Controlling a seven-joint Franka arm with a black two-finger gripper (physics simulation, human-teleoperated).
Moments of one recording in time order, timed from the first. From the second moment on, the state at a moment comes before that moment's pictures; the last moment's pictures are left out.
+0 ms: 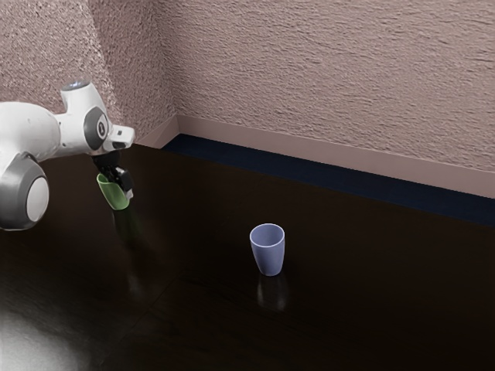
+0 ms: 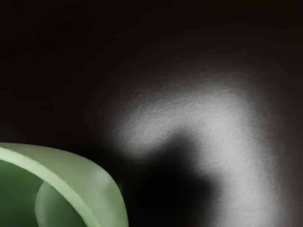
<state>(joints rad) 0.17 0.72 0.31 -1.39 -0.30 2.15 0.85</state>
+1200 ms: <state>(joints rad) 0.18 0.73 0.31 -1.40 -0.31 2.16 0.88</state>
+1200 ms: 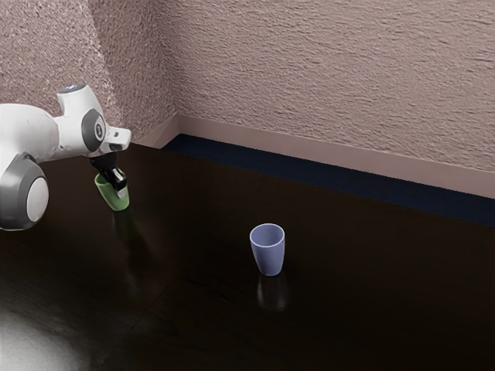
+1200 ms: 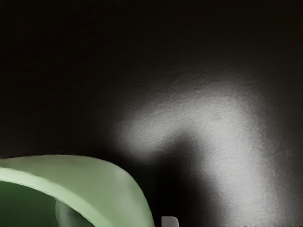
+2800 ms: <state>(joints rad) 0.09 0.36 0.05 -1.57 0.03 2.11 0.60</state>
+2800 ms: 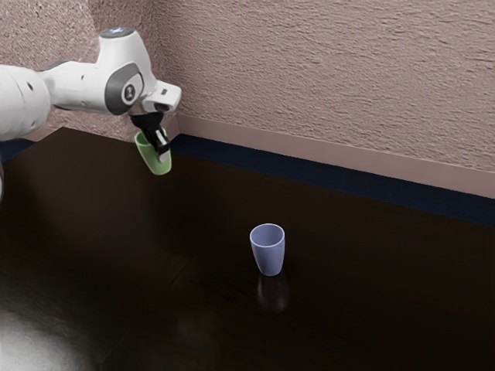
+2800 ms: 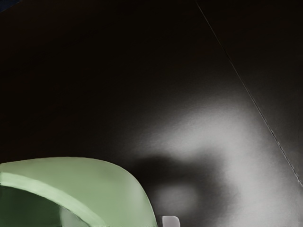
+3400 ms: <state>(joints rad) 0.09 0.27 -0.14 -1.63 0.16 2.04 0.32</state>
